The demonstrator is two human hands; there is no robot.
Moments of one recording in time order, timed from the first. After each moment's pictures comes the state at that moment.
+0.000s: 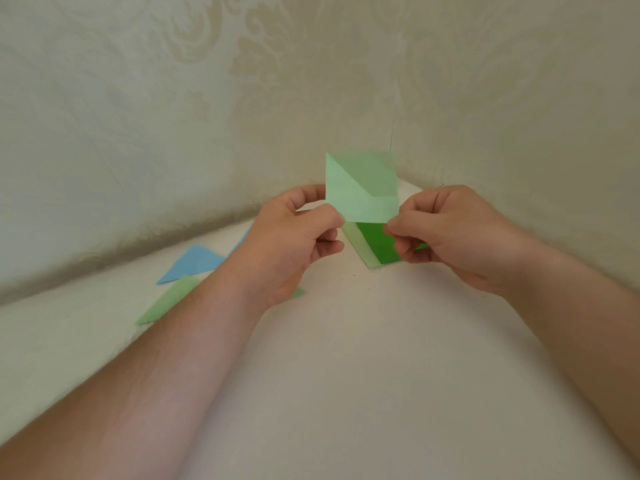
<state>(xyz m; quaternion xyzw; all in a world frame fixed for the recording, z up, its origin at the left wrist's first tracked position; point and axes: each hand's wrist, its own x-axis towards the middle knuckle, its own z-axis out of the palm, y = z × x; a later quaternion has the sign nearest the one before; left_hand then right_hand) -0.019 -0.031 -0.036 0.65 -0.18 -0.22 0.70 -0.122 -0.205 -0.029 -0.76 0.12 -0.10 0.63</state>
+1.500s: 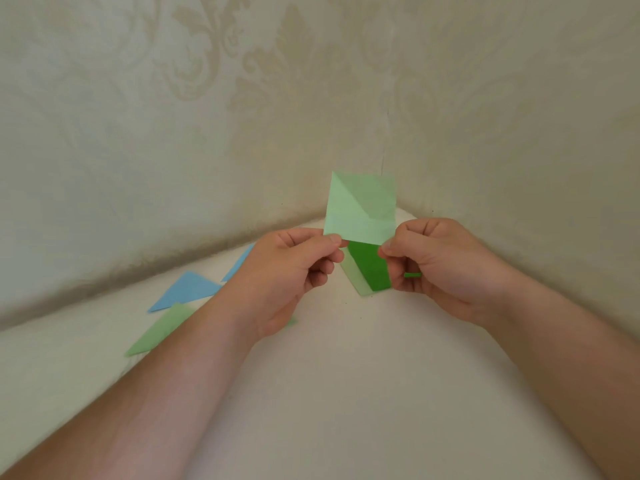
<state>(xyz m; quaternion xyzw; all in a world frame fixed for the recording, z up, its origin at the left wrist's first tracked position) -0.016 -0.031 -0.039 0.65 -0.17 -0.26 0.69 -0.120 -0.204 -0.029 -0.70 0.15 -0.10 0.70</state>
